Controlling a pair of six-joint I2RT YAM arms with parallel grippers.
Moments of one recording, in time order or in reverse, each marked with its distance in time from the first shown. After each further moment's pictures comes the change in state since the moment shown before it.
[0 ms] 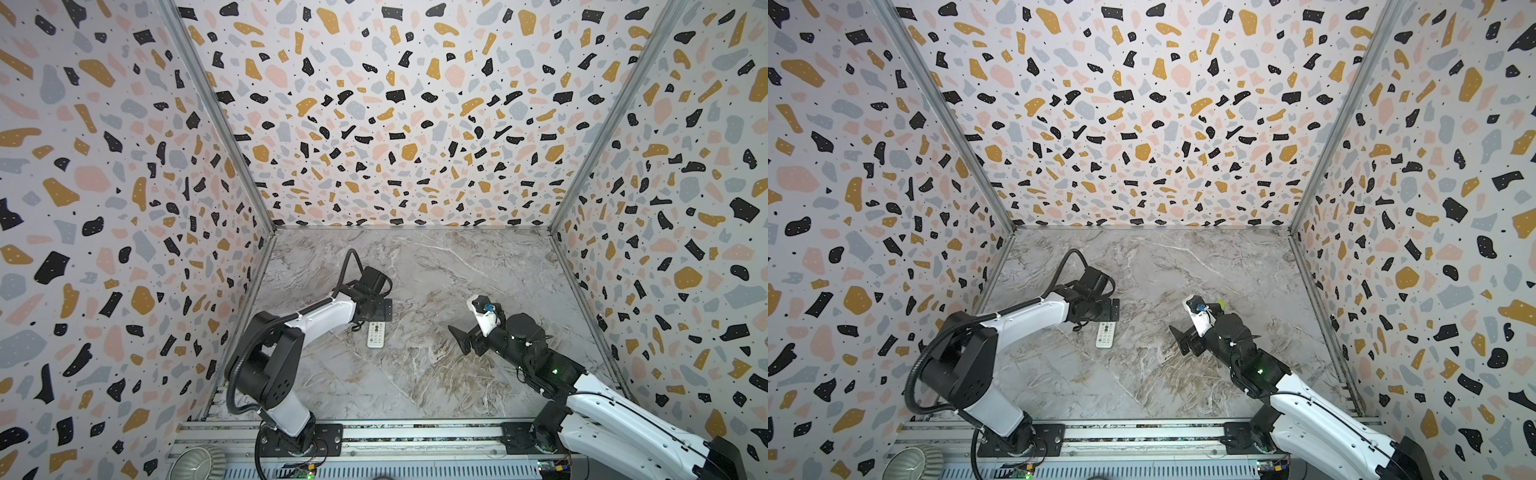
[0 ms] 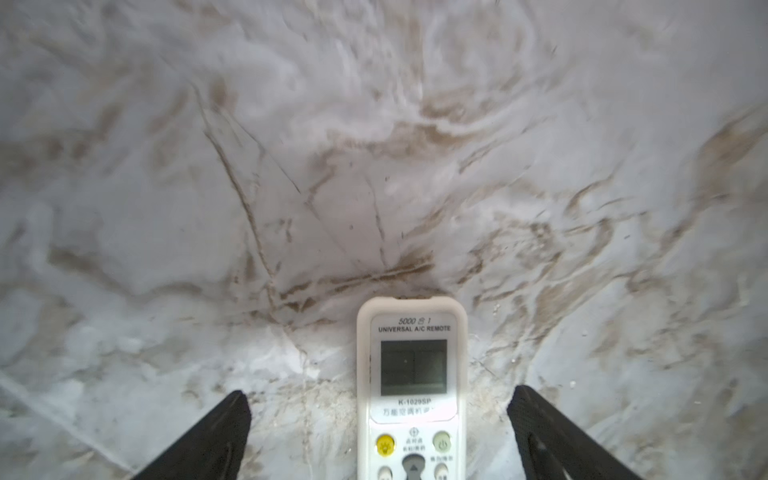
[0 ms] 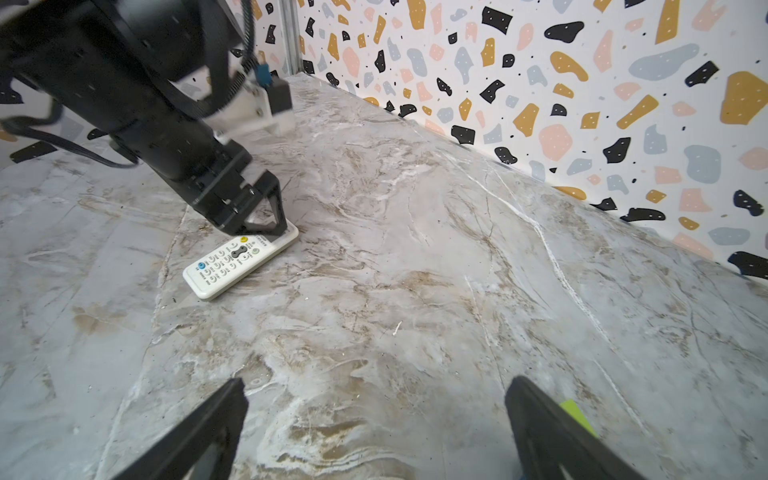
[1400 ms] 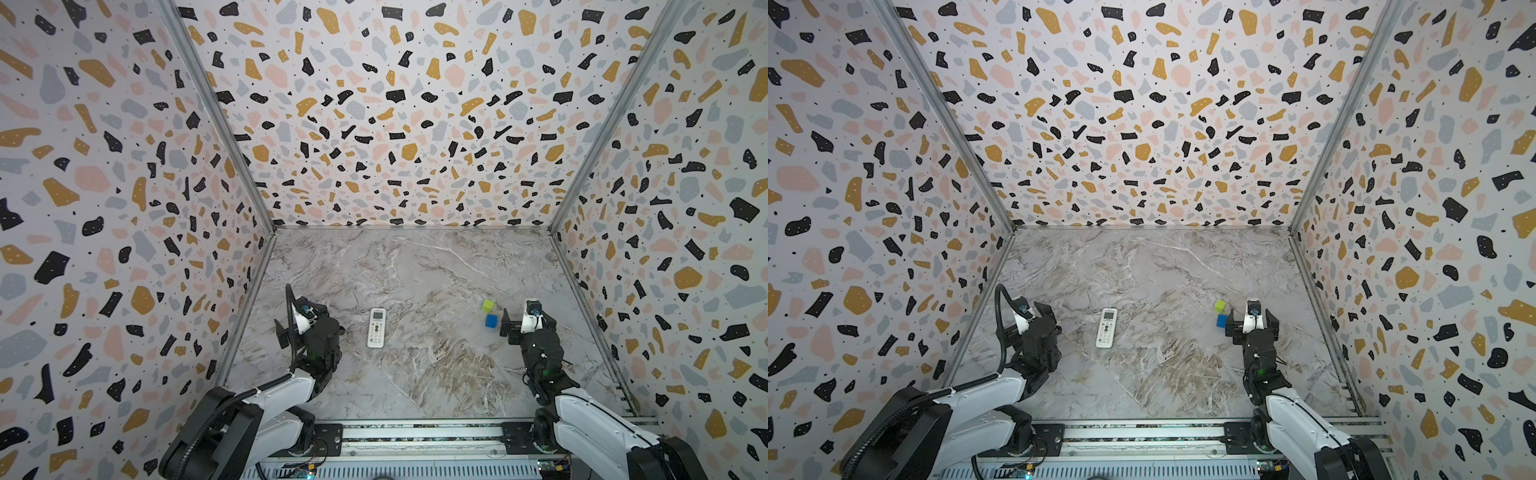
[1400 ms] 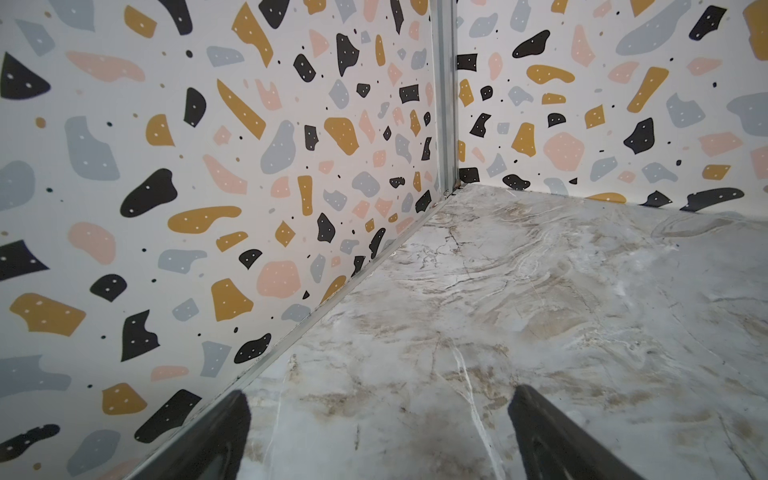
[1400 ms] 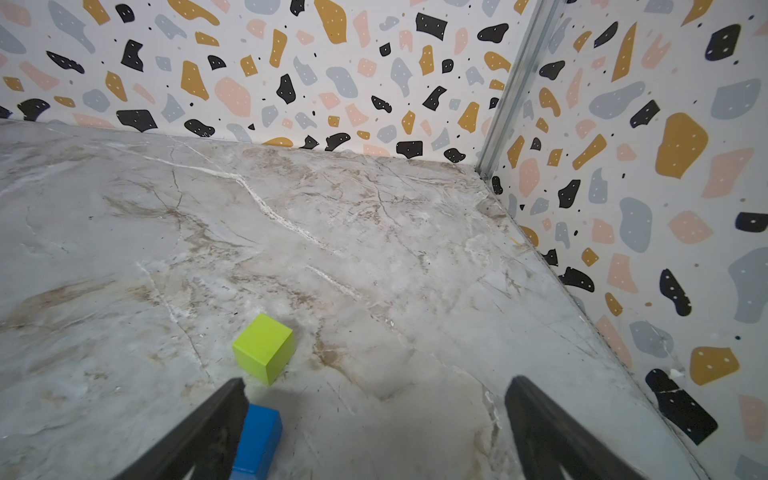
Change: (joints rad) left arm 0.106 -0.441 -0.836 1.193 -0.973 0.335; right arm -0.475 0.110 -0.415 0.653 0.285 -0.005
